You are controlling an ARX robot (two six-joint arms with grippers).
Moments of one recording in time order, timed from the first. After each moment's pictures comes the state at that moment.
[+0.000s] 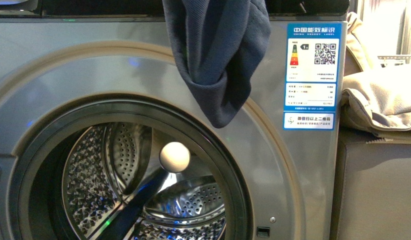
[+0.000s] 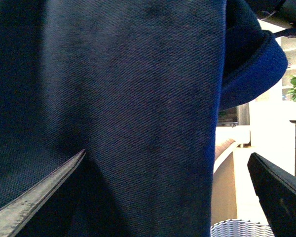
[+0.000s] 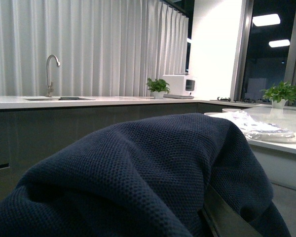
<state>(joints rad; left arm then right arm) -0.46 1.05 1.06 0.67 0.53 -0.12 0.42 1.79 2.88 -0.68 -0.24 0.00</state>
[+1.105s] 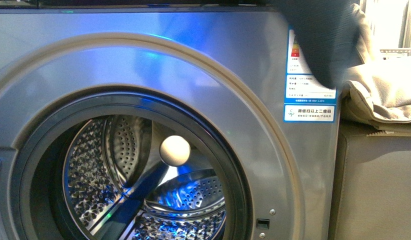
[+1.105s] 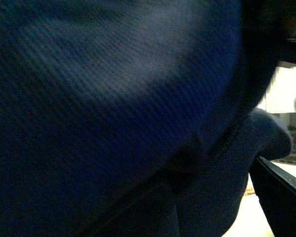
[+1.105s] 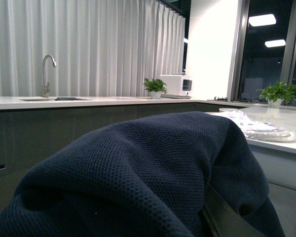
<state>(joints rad) -0.88 1.38 1.50 0.61 -0.24 0.24 0.42 1.79 2.88 -0.68 -0.23 0.00</state>
